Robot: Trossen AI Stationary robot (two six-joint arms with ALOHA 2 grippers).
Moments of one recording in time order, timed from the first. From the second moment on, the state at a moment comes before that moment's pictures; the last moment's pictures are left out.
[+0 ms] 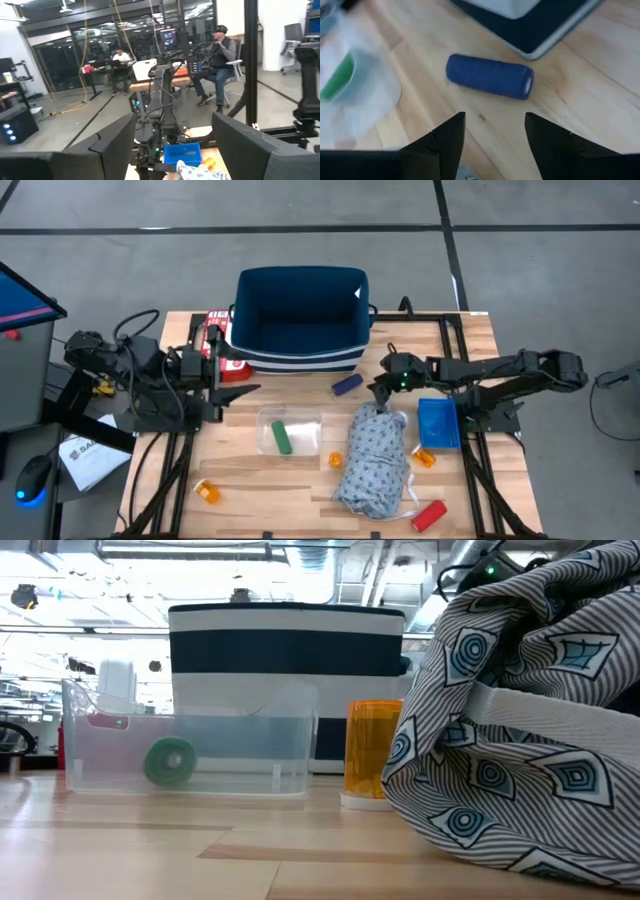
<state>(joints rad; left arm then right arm) -0.41 0.96 1.24 -0.19 -0.50 0.20 -0.20 1.21 0.50 -0.05 0.04 0.55</state>
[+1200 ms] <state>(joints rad) -0.41 0.98 1.24 -0.15 -0.62 0.10 -0.32 1.60 0.50 0.38 -0.06 0.12</state>
